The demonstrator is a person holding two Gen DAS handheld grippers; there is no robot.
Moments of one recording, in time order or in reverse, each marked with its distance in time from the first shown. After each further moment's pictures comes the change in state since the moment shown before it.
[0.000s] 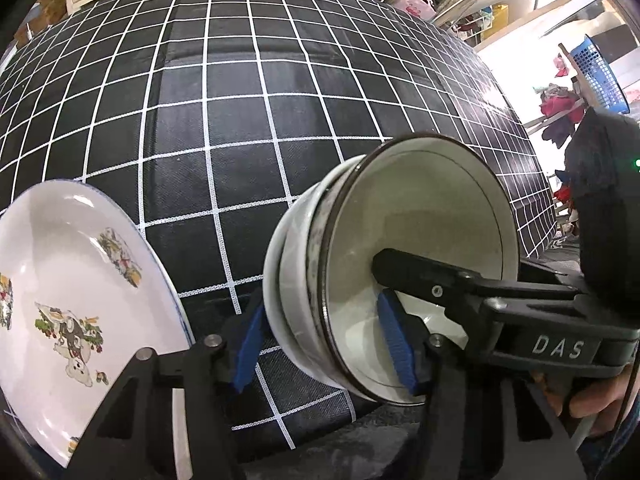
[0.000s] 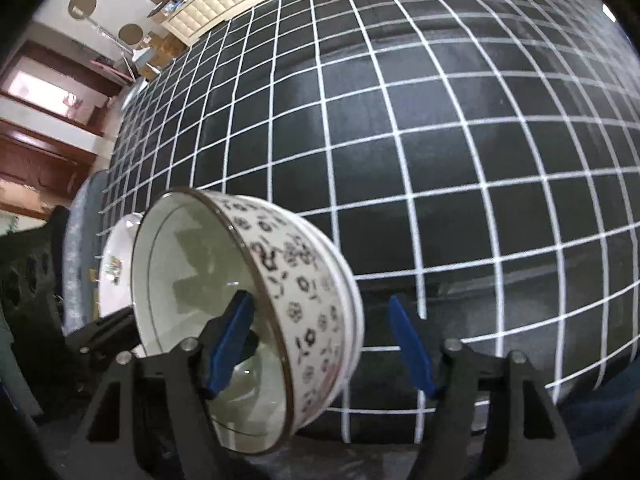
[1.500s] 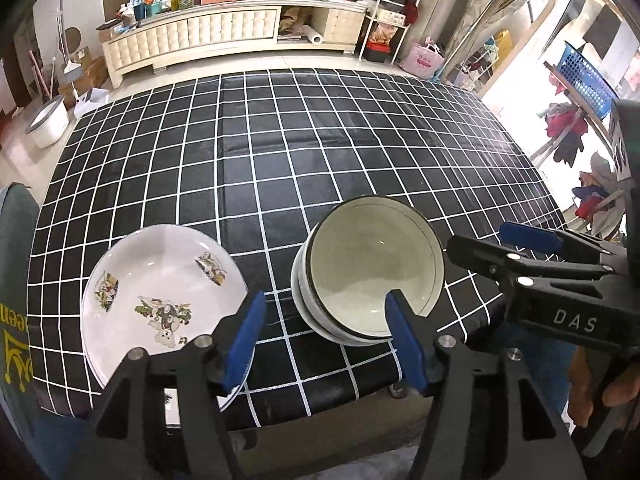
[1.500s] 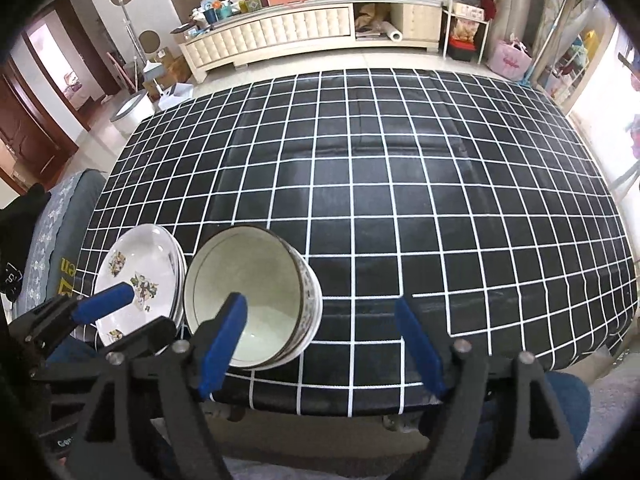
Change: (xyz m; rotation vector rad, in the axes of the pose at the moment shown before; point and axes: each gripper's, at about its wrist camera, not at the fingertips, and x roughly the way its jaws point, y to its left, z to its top) left arm -0.101 -0.043 -0.030 0.070 -0.245 0.194; right arm -0.089 0.047 -0.025 -0.197 -0.249 -0.232
